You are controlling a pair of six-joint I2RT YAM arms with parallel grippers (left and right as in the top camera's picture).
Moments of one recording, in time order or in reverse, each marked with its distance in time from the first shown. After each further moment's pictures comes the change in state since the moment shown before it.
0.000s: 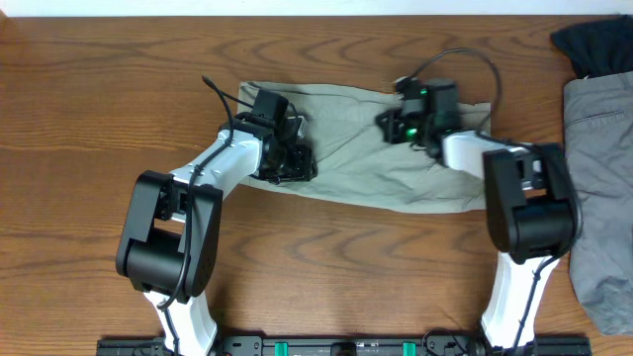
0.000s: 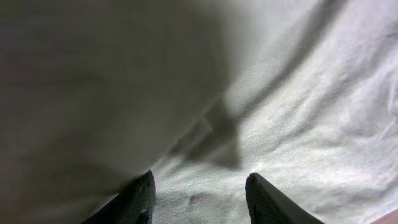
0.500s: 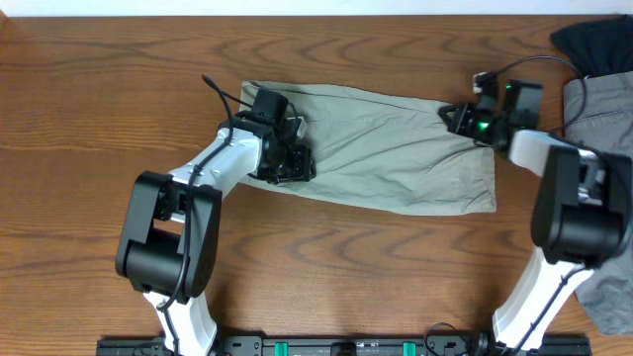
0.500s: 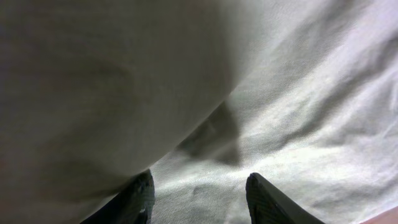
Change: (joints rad) left arm 0.000 -0.013 0.018 -0.043 -0.009 0.008; right arm -0.311 -0.063 -0.006 -0.091 -0.213 0.029
